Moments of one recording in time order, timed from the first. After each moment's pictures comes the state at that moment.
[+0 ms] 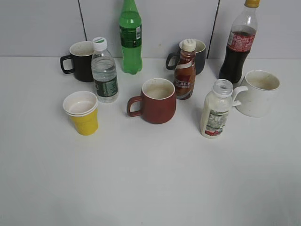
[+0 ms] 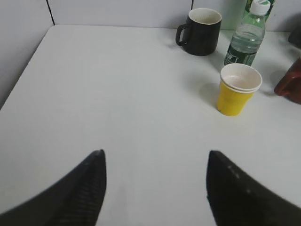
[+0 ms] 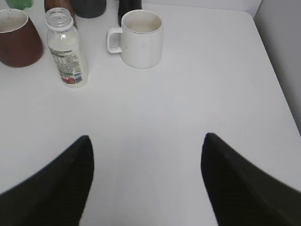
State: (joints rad) left arm -0.05 -0.01 -0.53 0.02 1.05 -0.10; right arm 0.03 -0.01 -0.51 0.03 1.04 -0.09
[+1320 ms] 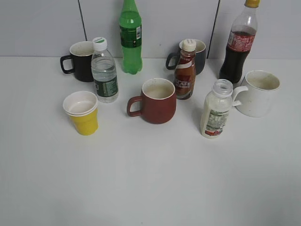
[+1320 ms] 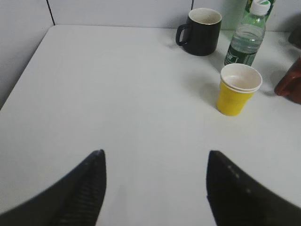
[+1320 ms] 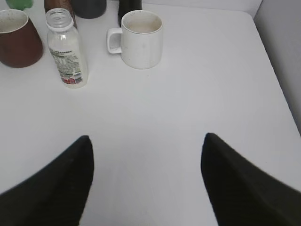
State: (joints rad) left arm -0.05 -0.01 -0.53 0.02 1.05 -0.10; right arm 0.03 -0.01 -0.51 0.03 1.04 -0.09
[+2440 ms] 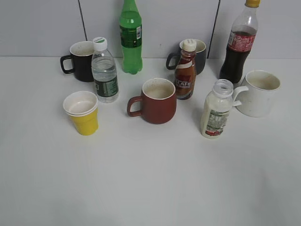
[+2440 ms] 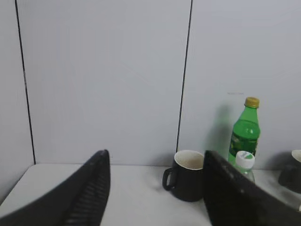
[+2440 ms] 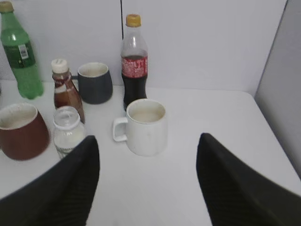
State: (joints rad) left arm -0.06 0.28 -0.41 0.00 0.17 -0.10; right arm 0.04 0.14 -0.41 0.08 0.51 -0.09
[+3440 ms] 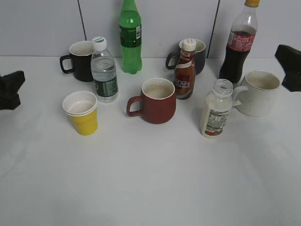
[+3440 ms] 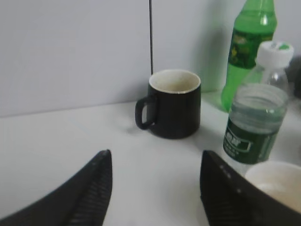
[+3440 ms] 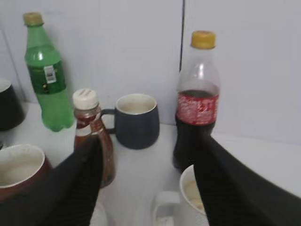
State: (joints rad) left arm -0.06 1.52 -0.32 0.20 -0.94 -0.10; right arm 0.11 1.29 -0.33 -0.21 -0.84 0.12
